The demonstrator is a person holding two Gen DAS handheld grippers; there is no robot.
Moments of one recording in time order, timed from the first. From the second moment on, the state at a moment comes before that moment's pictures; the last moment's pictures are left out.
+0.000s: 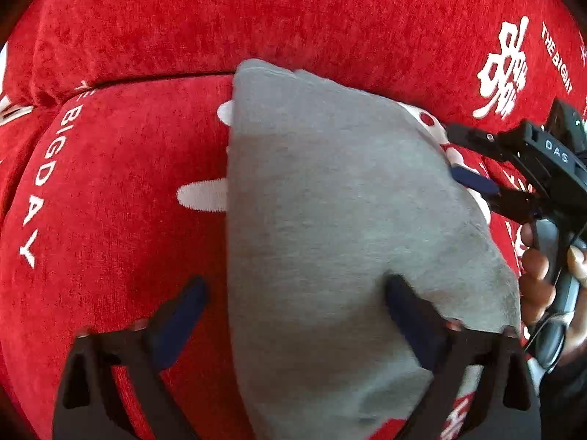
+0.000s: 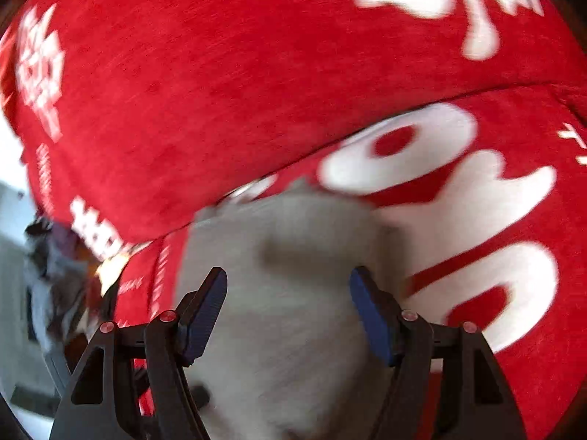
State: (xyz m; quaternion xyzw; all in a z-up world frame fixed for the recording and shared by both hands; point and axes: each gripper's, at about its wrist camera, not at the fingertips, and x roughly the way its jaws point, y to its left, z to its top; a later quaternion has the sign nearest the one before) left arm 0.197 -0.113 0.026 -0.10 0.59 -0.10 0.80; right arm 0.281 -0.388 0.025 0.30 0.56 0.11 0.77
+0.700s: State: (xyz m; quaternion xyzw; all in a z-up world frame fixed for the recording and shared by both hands) left arm 0.073 -0.087 0.046 0.02 0.55 -0.11 0.83; right arm 0.129 -0.353 0.085 0.19 0.54 0.20 0.80
